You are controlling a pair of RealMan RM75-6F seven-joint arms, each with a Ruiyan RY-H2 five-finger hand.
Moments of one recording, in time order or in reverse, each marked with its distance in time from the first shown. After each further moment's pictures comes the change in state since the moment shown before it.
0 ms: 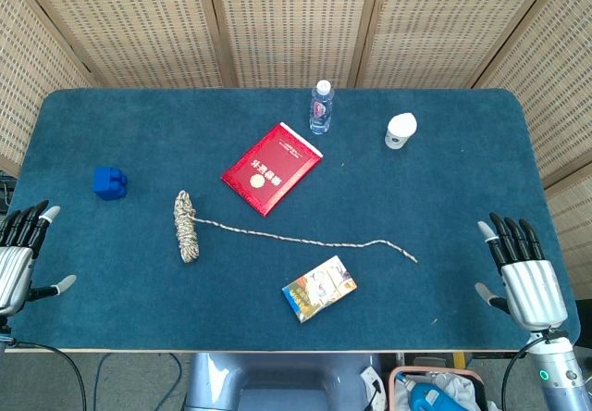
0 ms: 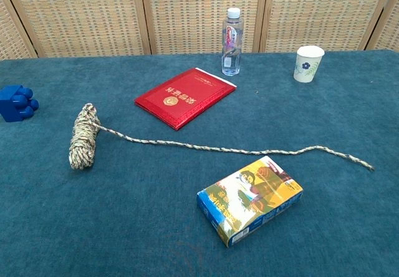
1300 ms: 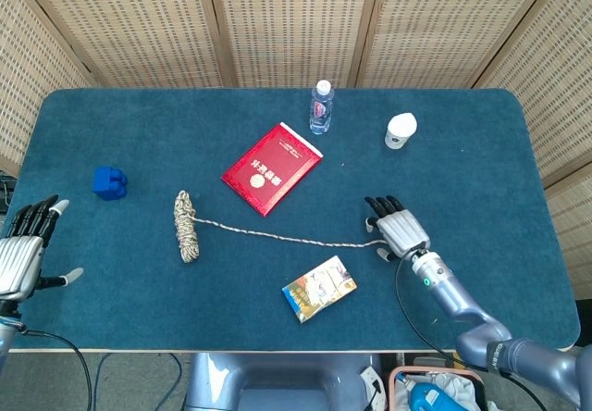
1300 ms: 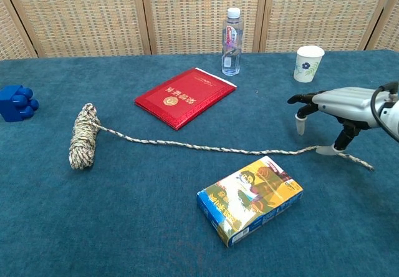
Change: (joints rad) left arm -0.051 -0.014 -0.034 0.026 -0.083 -0.118 -0.019; right arm 0.492 -0.348 0.133 0.347 0.241 -0.787 0.008
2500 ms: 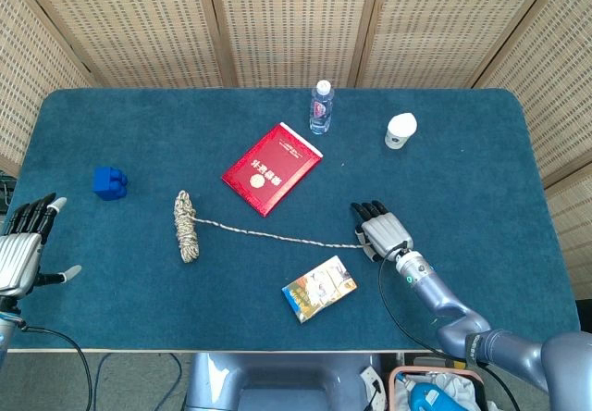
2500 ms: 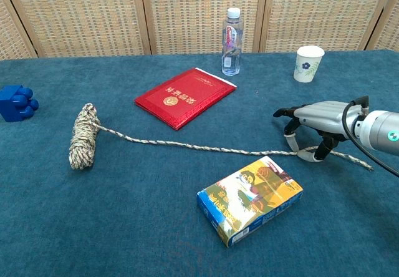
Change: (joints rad) left arm -0.010 -0.008 -0.006 0.015 -0.029 -0.019 0.004; right arm 0.052 -0.097 -0.026 0.109 0.018 -0.040 0.037
